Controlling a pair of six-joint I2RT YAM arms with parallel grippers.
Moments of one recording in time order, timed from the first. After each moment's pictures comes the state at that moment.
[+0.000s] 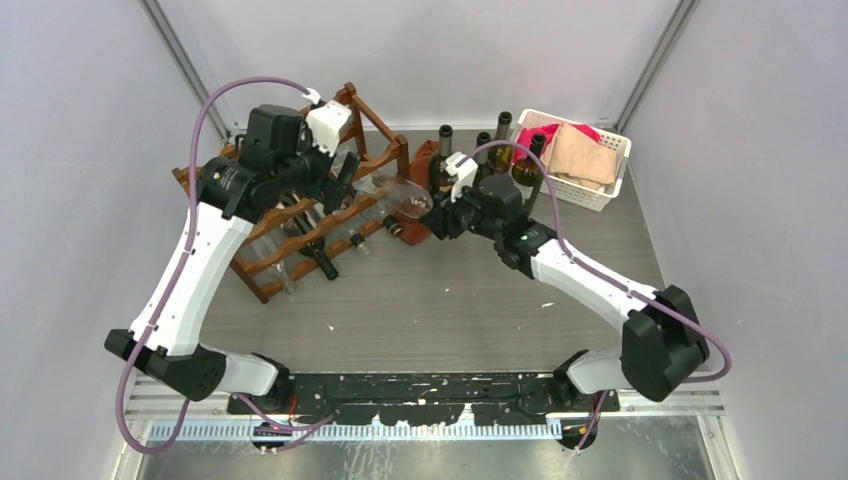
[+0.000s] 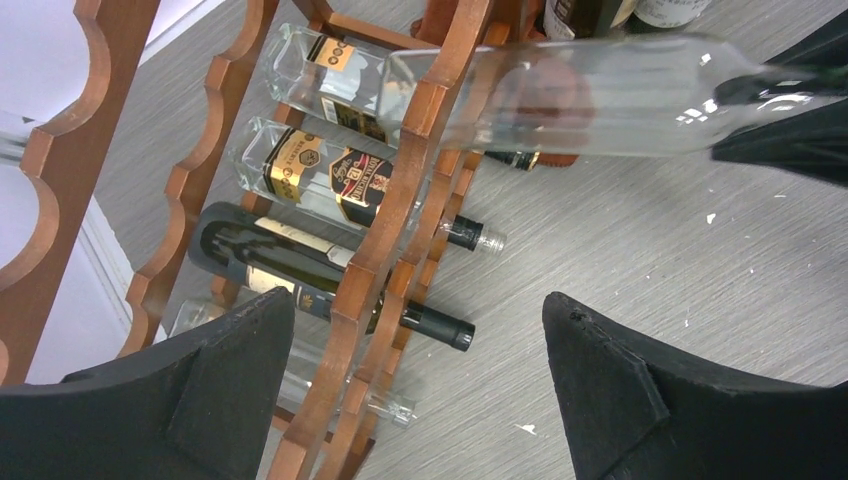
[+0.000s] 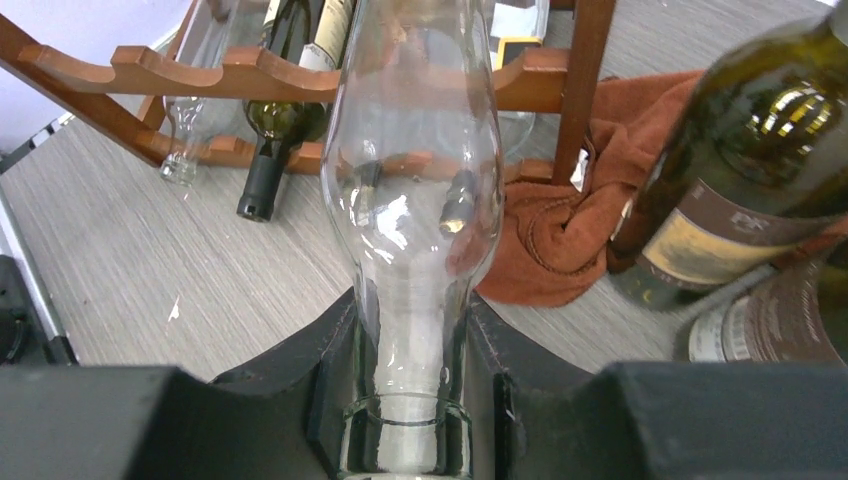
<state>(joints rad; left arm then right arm) -0.44 1.37 1.75 -1.02 -0.02 0.20 0.59 1.34 0.94 0.10 -0.30 0.11</state>
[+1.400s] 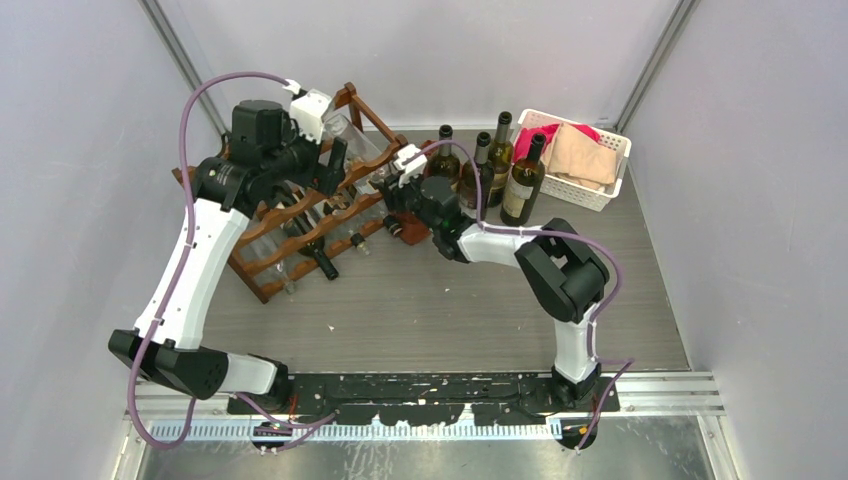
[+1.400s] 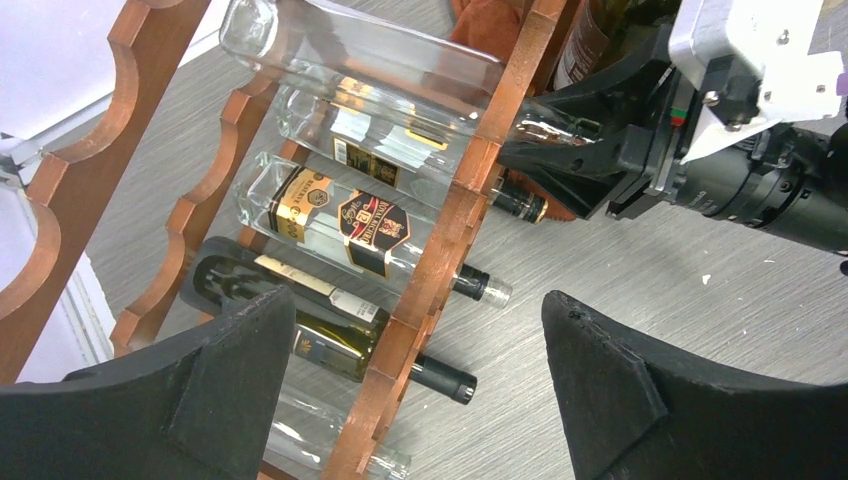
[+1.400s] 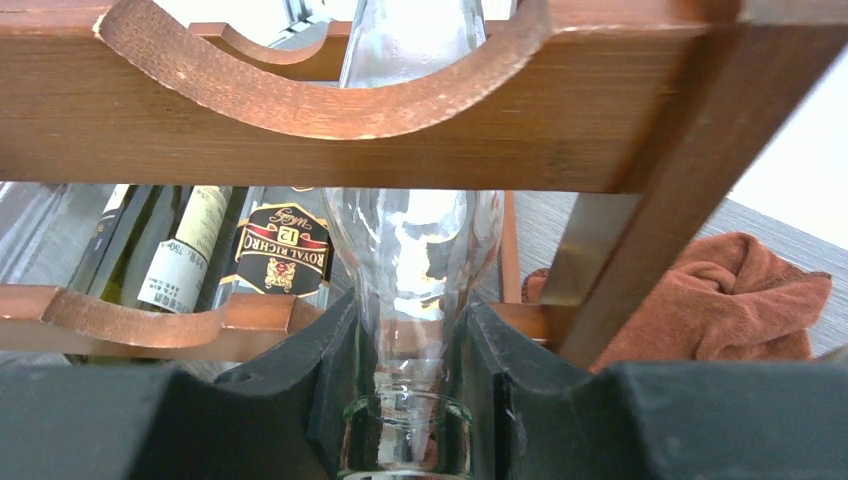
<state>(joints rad) -0.30 1.36 1.67 -0.84 0.12 0.18 0.73 1.92 1.16 0.75 0.04 0.02</state>
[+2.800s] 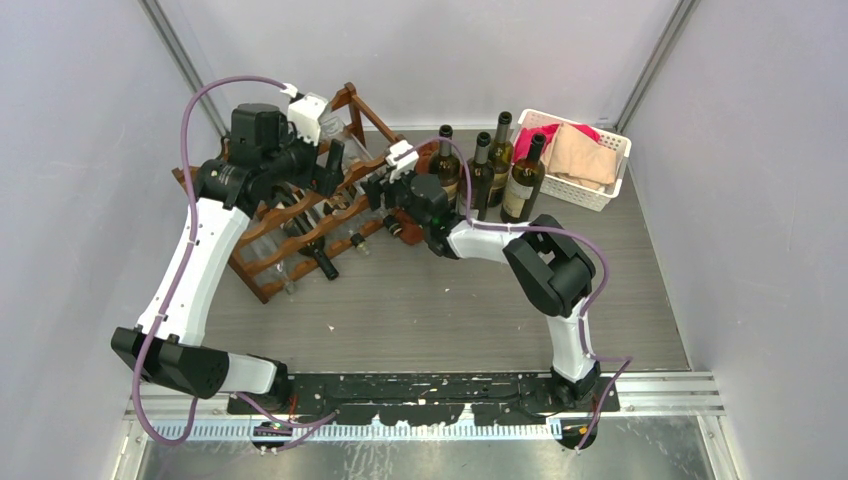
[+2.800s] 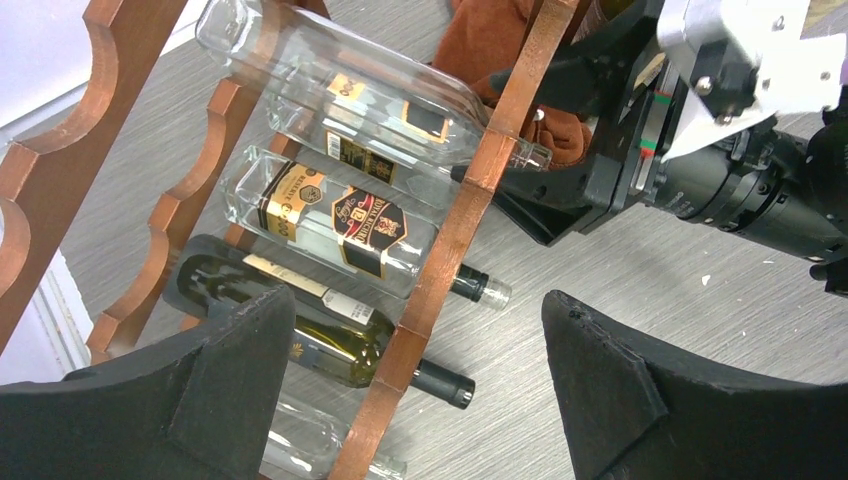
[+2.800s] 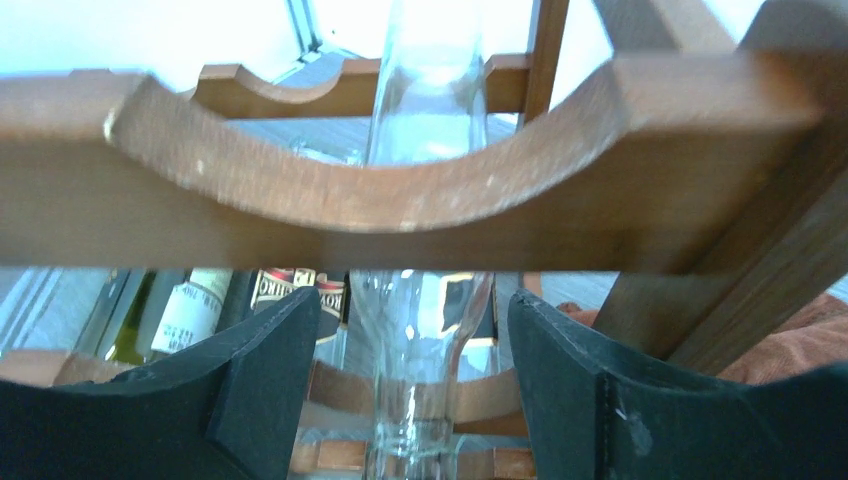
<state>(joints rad) -0.26 1.36 1.61 -0.80 0.18 0.18 0.76 2.02 1.28 0.77 0.08 0.05</state>
